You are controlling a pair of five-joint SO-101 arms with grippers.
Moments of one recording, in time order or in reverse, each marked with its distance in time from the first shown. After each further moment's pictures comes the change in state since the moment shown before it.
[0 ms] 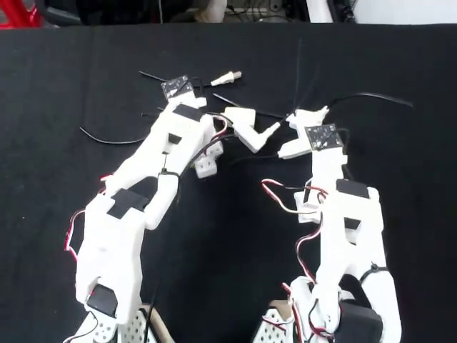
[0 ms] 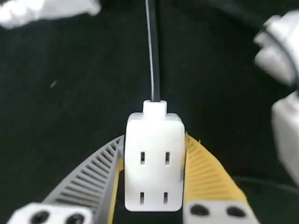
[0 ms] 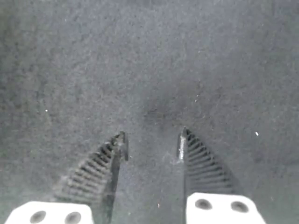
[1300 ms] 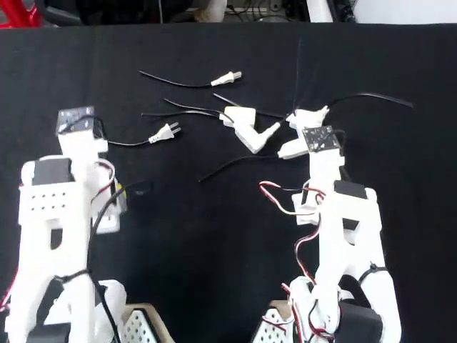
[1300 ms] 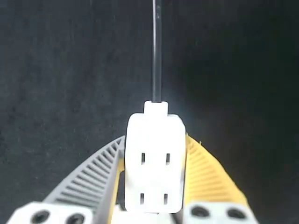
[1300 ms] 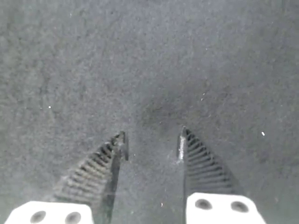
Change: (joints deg) left arm -28.9 -67.0 47.9 21.2 -39.3; right arm -0.7 0.0 0.9 -0.2 0.0
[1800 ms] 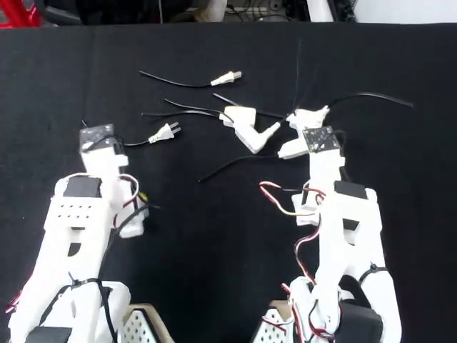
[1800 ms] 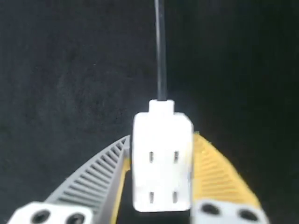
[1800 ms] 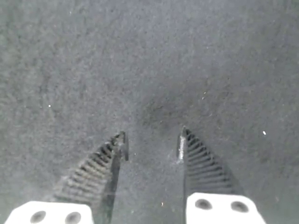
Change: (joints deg) left arm 7.6 -1.3 15.6 -16.8 12.2; right arm 0.0 0.0 0.3 0.0 0.0
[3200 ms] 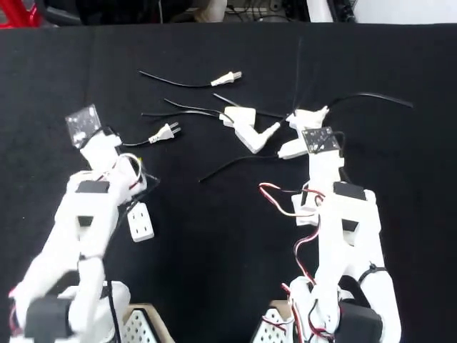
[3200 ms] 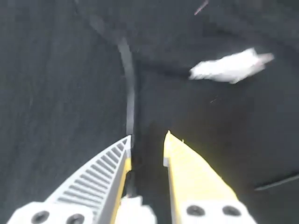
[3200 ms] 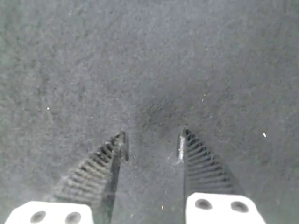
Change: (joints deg) left arm -0.9 12.5 6.3 -40.1 9.2; right arm 0.0 0.0 0.9 -1.6 0.0
